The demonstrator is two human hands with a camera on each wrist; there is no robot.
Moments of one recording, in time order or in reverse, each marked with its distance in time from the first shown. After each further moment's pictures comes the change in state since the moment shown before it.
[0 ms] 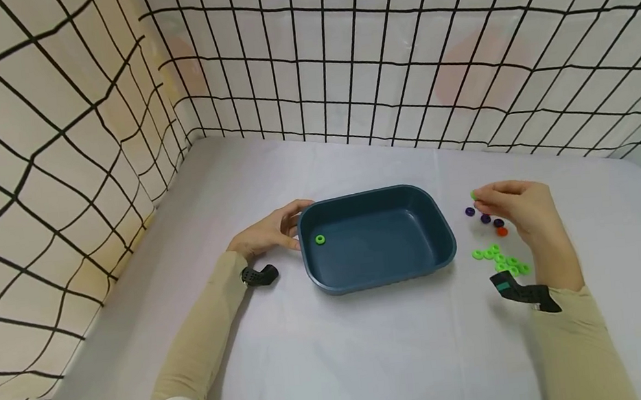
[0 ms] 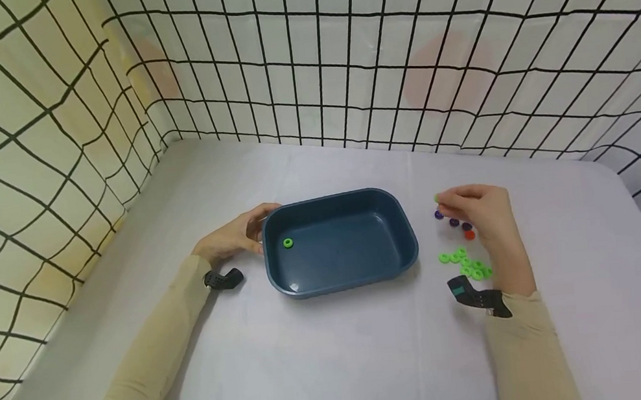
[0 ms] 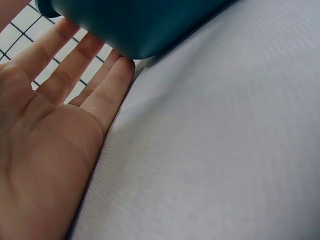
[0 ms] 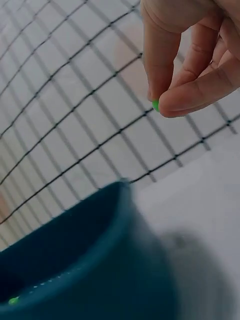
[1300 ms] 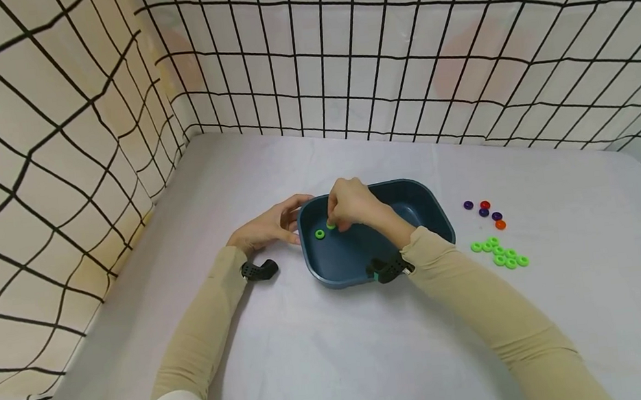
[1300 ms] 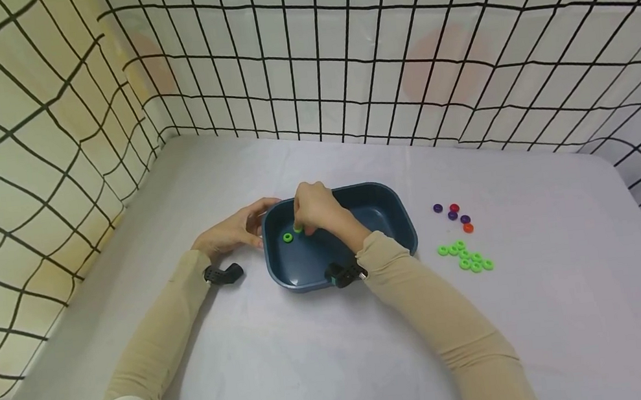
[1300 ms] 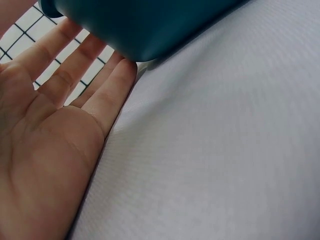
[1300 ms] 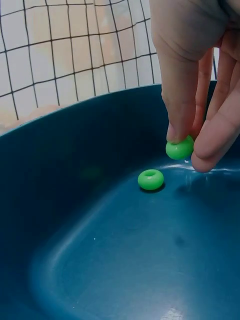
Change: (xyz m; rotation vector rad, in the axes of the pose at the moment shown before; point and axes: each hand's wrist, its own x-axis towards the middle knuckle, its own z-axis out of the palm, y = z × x) left_hand 0.002 0.005 -0.001 0.001 -0.009 -0.030; right_hand 0.021 -0.013 0.237 -1.049 -0.508 -0.133
